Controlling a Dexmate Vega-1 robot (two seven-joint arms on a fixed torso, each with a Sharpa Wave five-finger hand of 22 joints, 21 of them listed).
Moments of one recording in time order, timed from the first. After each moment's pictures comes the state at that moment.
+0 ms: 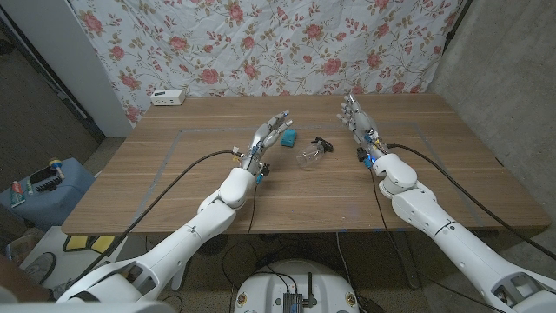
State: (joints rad) left arm 0.82 0.38 0.59 -1.31 -0.16 -0.49 0.23; left_hand 0.61 0.13 0.28 -0.06 0.17 0.29 -0.04 0.17 0.17 0.18 -0.04 0.17 0.18 0.17 -0.04 0.16 0.16 0.13 -0.03 0.18 0.17; right arm -0.91 -0.51 -0.40 -1.54 0.57 0.29 -0.07; right_hand 0.31 0.12 0.02 0.14 0.24 0.07 -0.09 0.18 0.18 0.08 0.01 0.18 0.18 0.02 -0.02 0.20 0.20 0.23 -0.04 0.18 0.17
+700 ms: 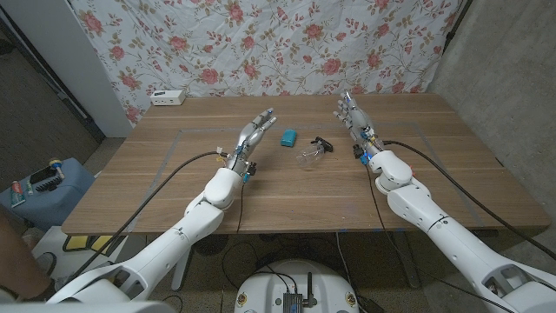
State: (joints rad) left arm 0.85 0.42 0.52 -1.30 -0.25 -0.54 0.16; left_hand 0.58 0.15 0.28 -0.05 0.17 0.20 -0.03 0.17 0.17 0.14 -0.02 0.18 0.18 0.13 -0.01 0.16 0.16 0.12 -0.03 0.18 0.17; right arm -0.87 -0.48 -0.42 -1.48 0.54 0.31 -0.06; right_hand 0.29 0.13 0.01 0.14 0.24 0.07 -0.09 0.18 0.18 0.07 0.00 0.18 0.18 0.02 -0.02 0.20 0.20 0.25 -0.04 0.19 0.16
